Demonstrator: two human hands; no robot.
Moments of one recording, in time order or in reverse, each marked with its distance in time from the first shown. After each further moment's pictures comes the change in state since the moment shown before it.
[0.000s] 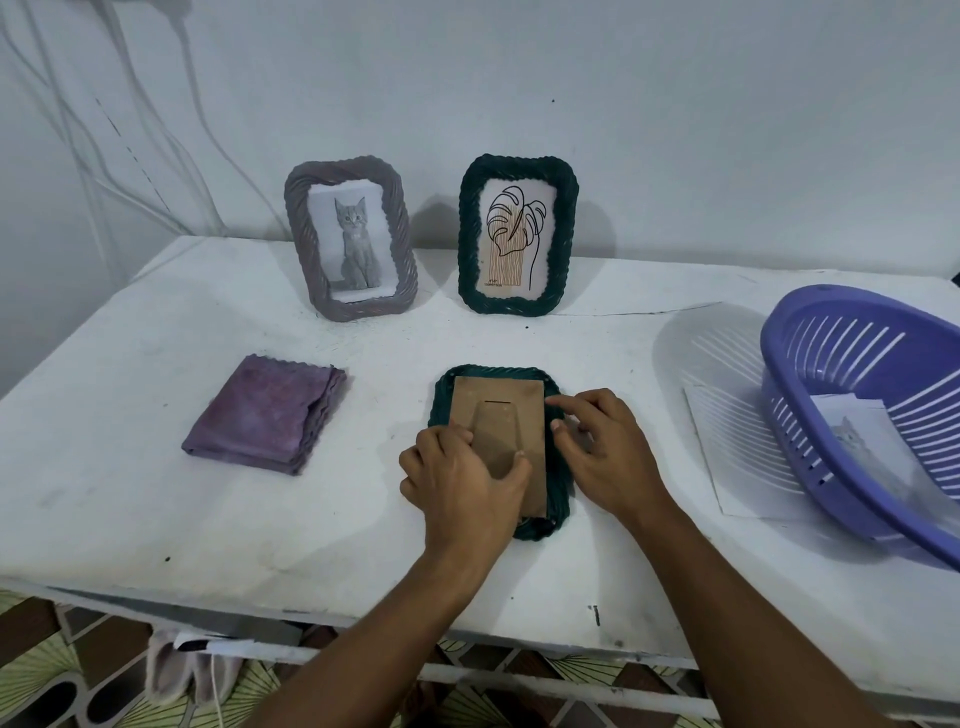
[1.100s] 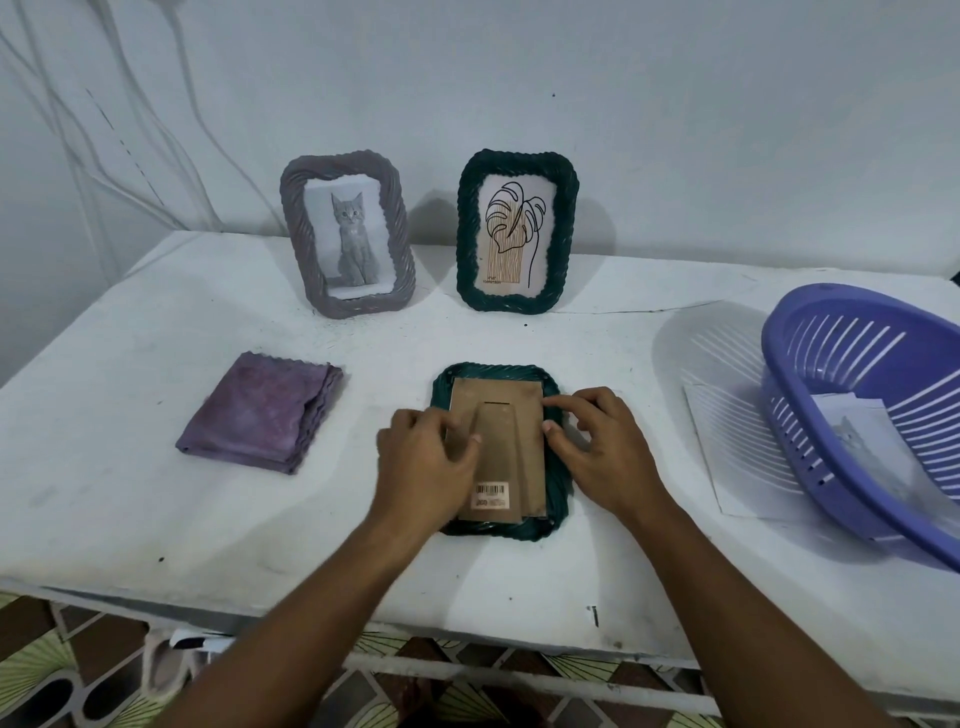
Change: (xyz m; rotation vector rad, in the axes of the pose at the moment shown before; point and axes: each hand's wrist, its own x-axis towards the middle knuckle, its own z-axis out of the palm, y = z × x) left_hand 0.032 -0.014 -0.037 -0.018 -0.187 0.093; right_hand 0.002 0.000 0.000 -0.016 -0.007 0.013
